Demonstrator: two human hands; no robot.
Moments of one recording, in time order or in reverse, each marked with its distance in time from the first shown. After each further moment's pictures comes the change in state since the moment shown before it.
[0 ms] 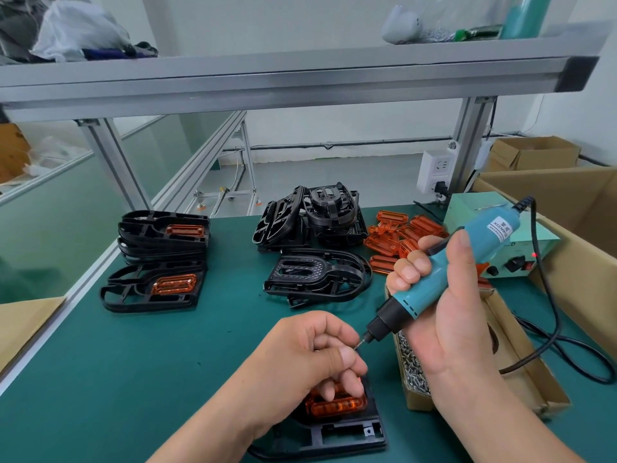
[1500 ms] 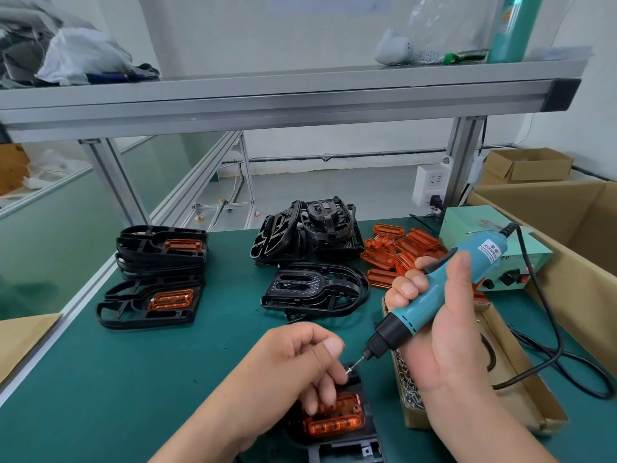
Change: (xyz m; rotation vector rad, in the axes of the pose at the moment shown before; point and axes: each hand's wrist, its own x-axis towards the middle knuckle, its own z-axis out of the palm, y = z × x) left_hand -0.004 0.008 -0.011 0.082 0.041 0.021; right_hand 0.002 0.004 -0.001 0.068 0.110 -0.008
